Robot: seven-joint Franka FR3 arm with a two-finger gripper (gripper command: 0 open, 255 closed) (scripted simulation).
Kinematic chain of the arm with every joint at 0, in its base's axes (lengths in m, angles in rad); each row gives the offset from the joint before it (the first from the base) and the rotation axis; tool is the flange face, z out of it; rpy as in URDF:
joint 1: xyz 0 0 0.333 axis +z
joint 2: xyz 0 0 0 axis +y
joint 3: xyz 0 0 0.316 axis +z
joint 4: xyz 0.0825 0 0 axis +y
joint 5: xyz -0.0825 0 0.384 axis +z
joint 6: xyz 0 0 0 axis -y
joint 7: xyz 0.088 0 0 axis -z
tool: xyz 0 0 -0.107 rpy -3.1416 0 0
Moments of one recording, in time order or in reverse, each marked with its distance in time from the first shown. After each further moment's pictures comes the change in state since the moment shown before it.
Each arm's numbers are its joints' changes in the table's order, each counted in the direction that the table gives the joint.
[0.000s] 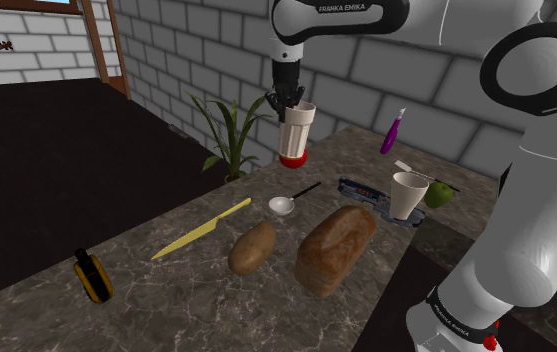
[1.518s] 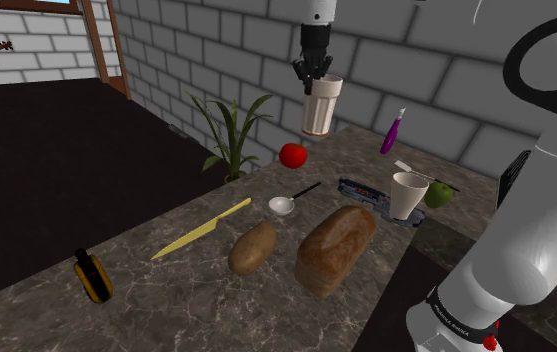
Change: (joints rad) arm -0.055 -0.094 -0.031 -0.103 0.011 -0.185 -0.112
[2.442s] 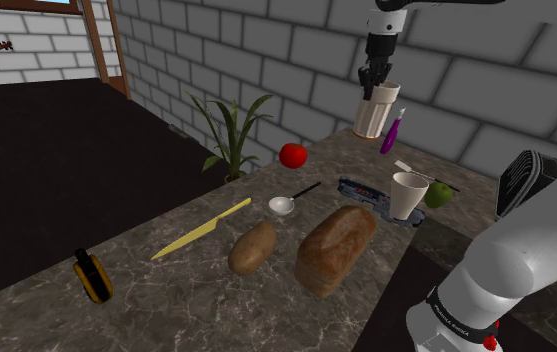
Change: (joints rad) arm -0.151 -0.313 -0.157 0.376 -0.003 0.104 -0.294
